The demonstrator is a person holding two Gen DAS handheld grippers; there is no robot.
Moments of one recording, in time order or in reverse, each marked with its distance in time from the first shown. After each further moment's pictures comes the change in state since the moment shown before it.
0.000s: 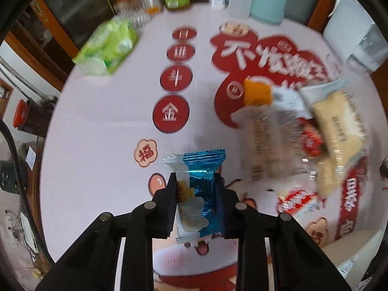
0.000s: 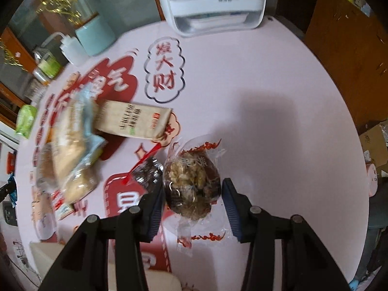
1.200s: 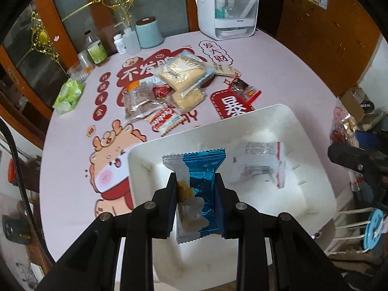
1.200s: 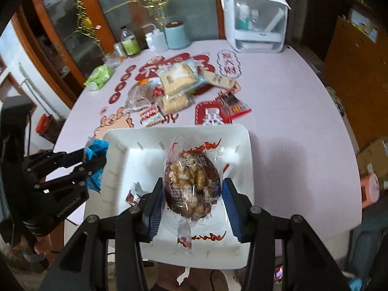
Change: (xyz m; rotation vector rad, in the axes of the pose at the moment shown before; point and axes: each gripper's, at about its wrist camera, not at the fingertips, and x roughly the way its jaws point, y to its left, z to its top) left arm -0.165 -0.140 -0.226 0.376 -0.209 -0.119; right arm -0.167 0.107 -0.213 -0.131 -0.089 0.075
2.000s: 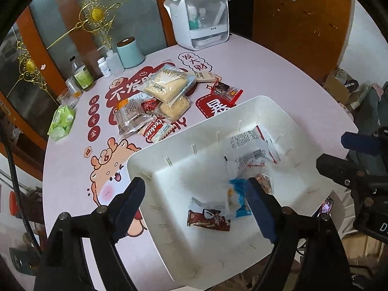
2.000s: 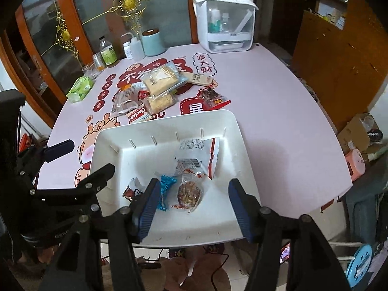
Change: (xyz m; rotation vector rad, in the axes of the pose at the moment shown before) left arm -0.018 -0.001 -0.021 0.155 -0.092 -0.054; right arm -0.034 0.032 -0.040 0.115 -0.084 -0.148
